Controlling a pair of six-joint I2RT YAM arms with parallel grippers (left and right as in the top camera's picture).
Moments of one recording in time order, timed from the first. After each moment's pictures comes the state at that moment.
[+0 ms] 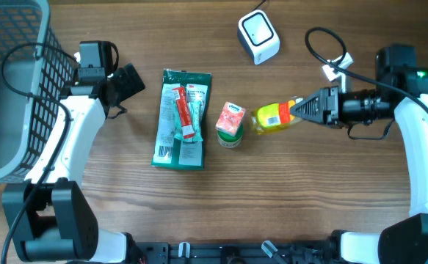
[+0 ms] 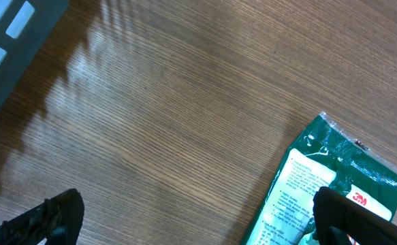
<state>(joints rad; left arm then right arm) 0.02 1.63 1.19 -0.59 -0.10 -0.47 -0.12 1.53 1.38 -1.38 -1.01 -0.21</state>
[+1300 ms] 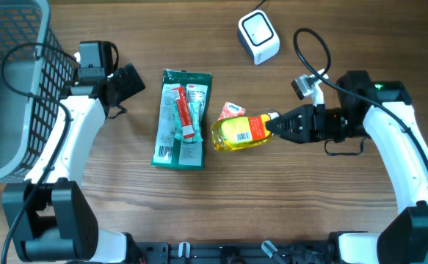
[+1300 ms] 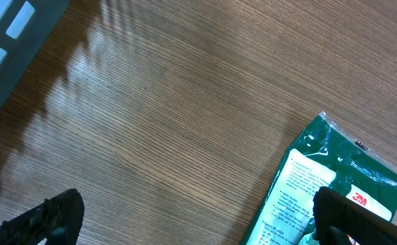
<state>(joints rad) 0.02 1.63 1.19 -0.59 -0.10 -0.47 0.03 1.53 1.18 -1.44 -1.53 -0.48</state>
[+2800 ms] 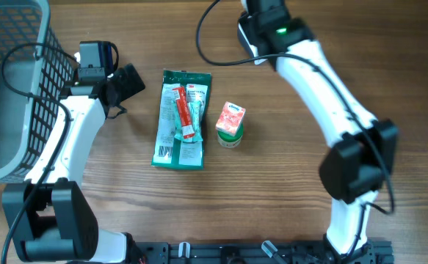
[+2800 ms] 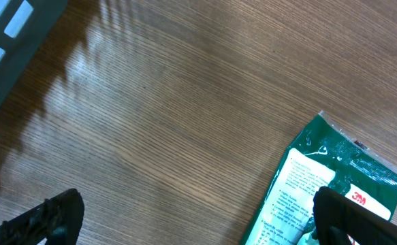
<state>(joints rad) 0.02 1.63 1.19 -0.59 -0.10 -0.47 0.44 2.08 1.93 -0.55 0.49 -0.29</state>
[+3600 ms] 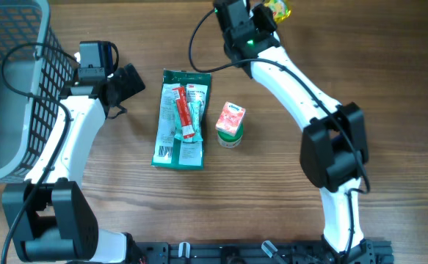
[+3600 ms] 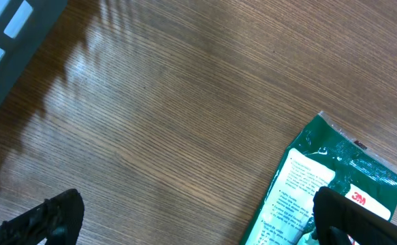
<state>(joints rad) 0.02 1.63 1.19 -0.59 -0.10 -0.47 0.49 2.20 1.92 -0.44 0.80 -0.39</state>
